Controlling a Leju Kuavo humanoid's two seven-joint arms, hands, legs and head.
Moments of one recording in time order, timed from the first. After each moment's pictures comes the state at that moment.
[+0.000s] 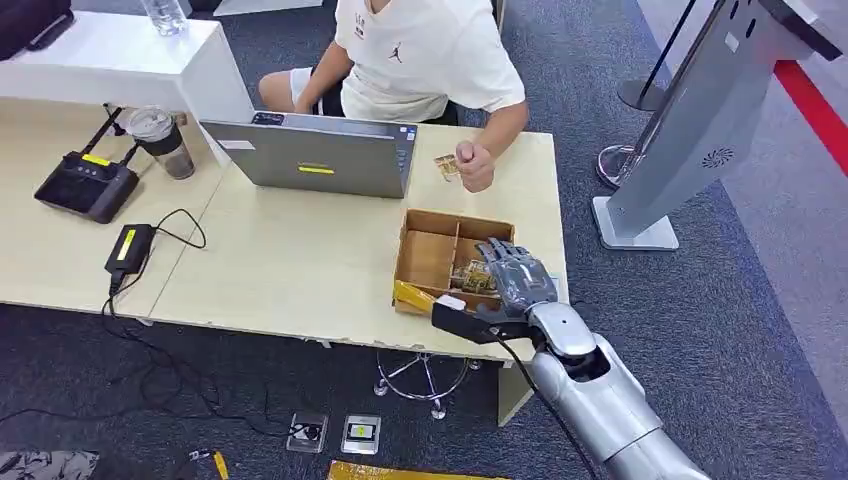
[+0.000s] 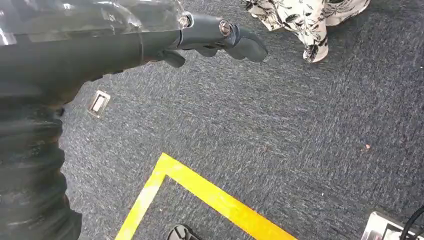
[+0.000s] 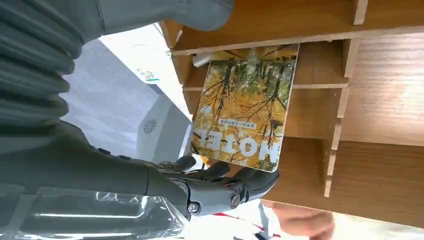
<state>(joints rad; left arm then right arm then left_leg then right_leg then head) -0.20 0.12 -0.53 -0.20 0.53 0.64 -0.12 -0.52 -0.08 0.50 -0.98 1.33 0.11 0.15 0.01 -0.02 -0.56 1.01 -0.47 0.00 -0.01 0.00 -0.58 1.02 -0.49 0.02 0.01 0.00</state>
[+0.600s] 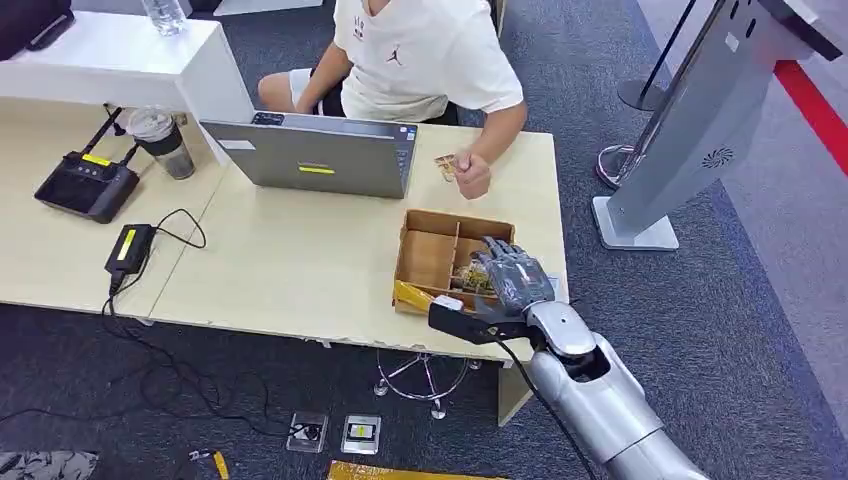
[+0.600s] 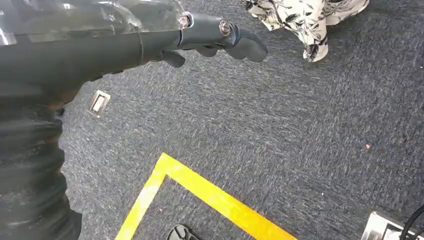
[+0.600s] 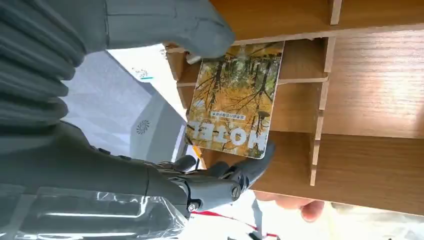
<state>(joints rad) -0.20 0.12 -0.53 -0.20 0.53 0.64 -0.12 -0.52 -0.08 0.50 -1.01 1.32 0.13 0.15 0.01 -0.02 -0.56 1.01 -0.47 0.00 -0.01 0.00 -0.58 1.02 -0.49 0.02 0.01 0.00</state>
